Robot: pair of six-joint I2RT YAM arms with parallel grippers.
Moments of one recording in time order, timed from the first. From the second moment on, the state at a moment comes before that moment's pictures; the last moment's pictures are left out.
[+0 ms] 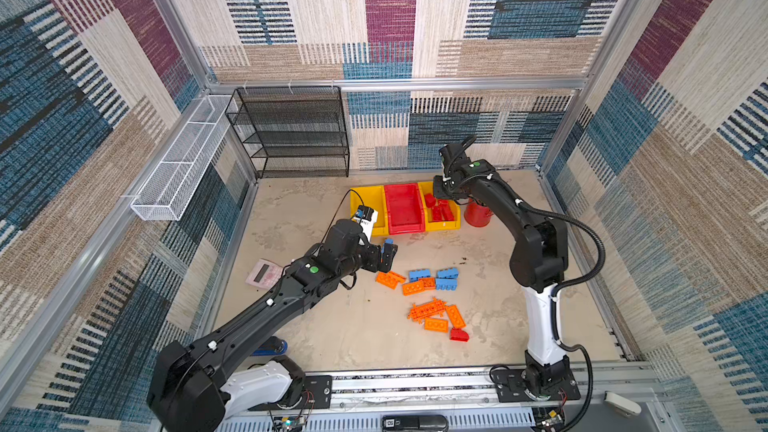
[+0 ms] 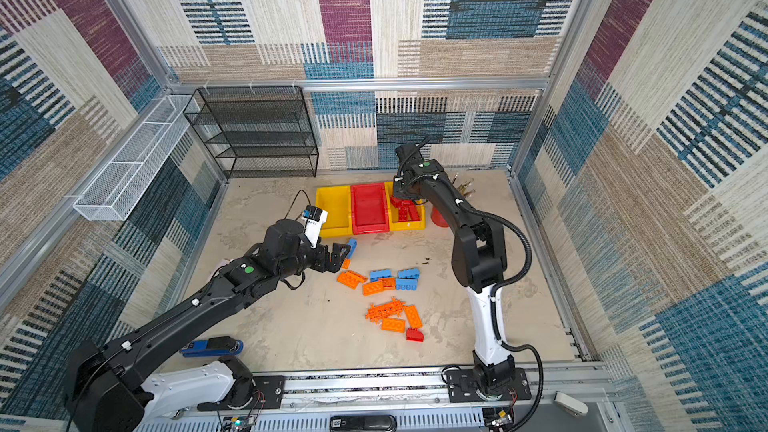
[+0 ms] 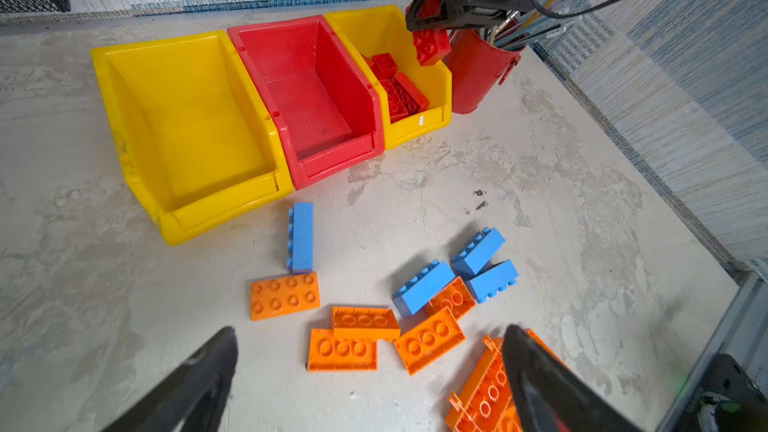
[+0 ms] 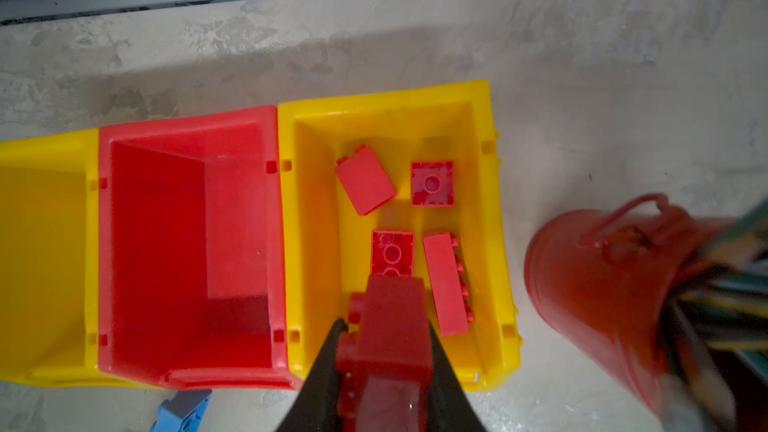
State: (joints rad) left arm -0.62 1.21 0.93 -0.30 0.02 -0.29; right arm 0.34 2.24 2.16 -0.91 0.08 0.34
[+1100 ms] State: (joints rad) left arm -0.75 1.24 0.96 -0.25 0.31 -0.22; right arm 0.41 1.69 1.38 -0.88 -0.05 0.36
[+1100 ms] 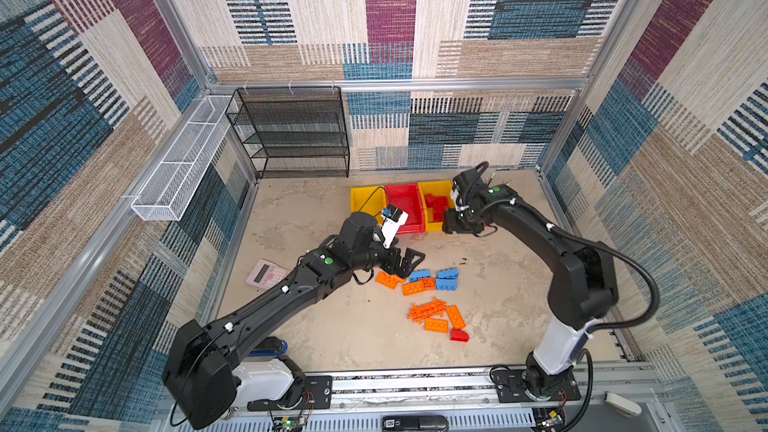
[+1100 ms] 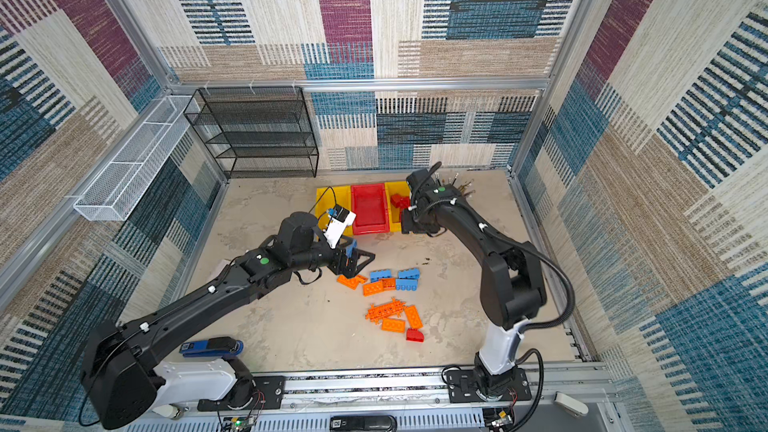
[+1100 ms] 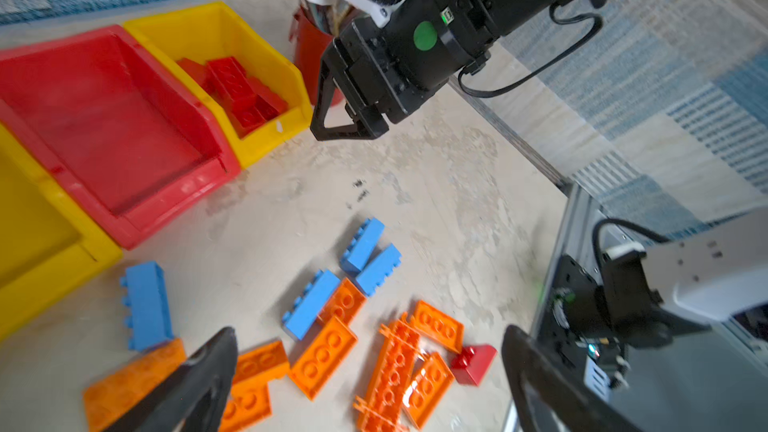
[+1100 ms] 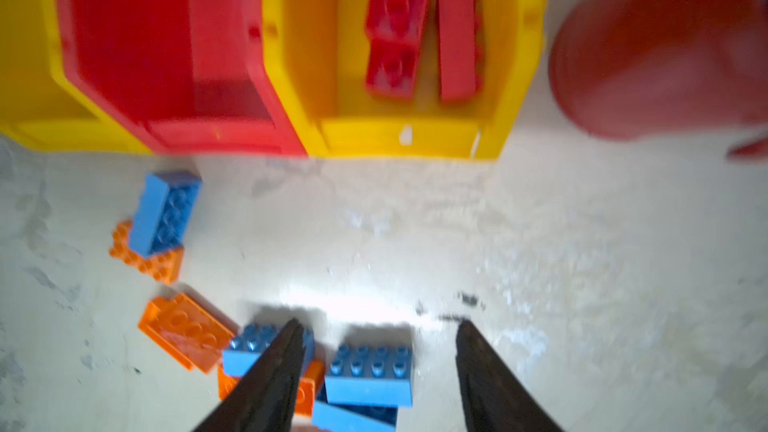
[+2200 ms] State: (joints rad) left arm -0.93 0.70 0.67 -0.49 -0.02 -0.37; right arm 0.88 1.12 0.60 -0.70 -0.18 0.86
